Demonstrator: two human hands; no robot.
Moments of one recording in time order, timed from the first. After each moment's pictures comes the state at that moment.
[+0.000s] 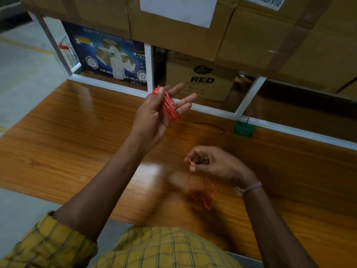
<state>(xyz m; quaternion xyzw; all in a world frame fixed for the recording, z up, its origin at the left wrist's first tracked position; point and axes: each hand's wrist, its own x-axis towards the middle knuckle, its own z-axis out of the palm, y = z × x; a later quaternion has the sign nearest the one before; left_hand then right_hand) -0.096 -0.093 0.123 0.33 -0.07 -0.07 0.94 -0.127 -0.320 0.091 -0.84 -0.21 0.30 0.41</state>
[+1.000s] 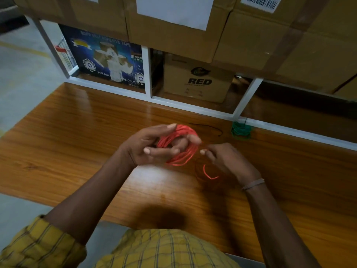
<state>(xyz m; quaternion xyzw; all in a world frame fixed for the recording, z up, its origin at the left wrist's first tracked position) -0.109 -0.074 0.093 0.27 -0.25 -0.47 0.81 -0.113 -0.332 0.090 -0.97 -0.11 0.18 0.15</state>
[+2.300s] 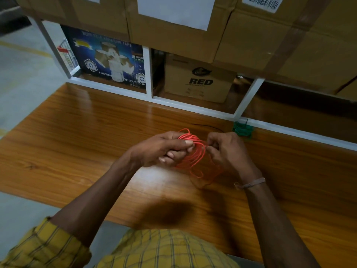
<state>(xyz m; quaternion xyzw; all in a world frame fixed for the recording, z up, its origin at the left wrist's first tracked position) -0.113 -0.085 0.090 0.50 -0.19 -0.42 0.73 -0.108 -0.330 0.097 -0.97 -0.13 0.01 0.21</state>
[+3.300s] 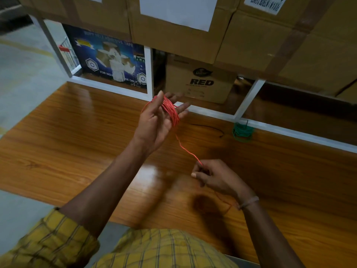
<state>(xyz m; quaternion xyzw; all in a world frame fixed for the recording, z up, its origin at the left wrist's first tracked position) -0.091 -0.096 0.114 0.38 0.00 -0.06 0.92 -0.143 -0.327 0.056 -0.90 -0.17 0.24 0.33</state>
